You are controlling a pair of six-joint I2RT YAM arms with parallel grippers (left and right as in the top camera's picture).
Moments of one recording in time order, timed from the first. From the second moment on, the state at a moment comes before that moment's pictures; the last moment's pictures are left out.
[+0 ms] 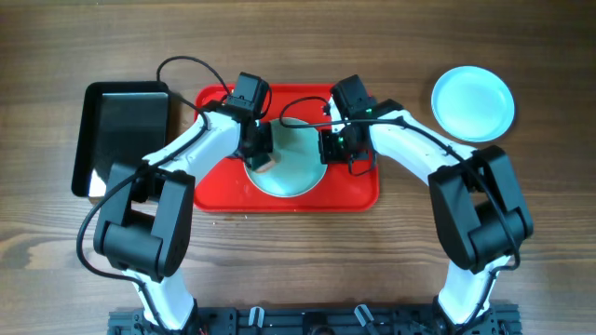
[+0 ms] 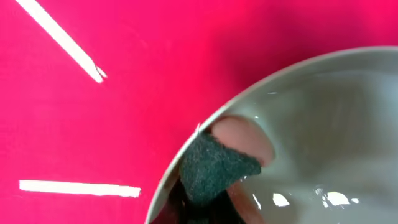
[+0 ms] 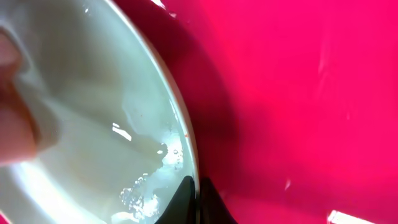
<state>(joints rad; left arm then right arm) -0.34 1.94 1.21 -0.61 -0.03 -0.38 0.44 1.98 1.25 -0.60 -0.28 0.34</state>
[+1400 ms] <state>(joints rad) -0.29 1.68 1.18 -0.60 -0.15 -0.47 0.43 1.87 1.61 -0.89 0.14 0.17</state>
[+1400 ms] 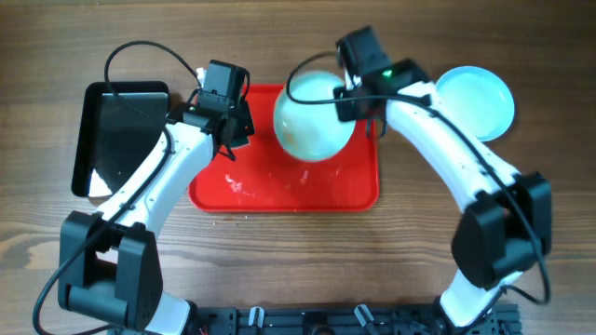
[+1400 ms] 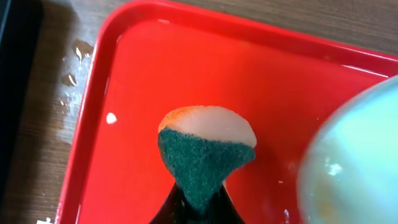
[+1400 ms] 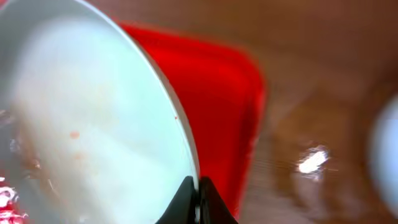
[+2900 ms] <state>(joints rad) -0.22 1.61 1.18 -0.60 0.33 -0.46 0.41 1.86 1.24 -0.56 -0.14 0.28</state>
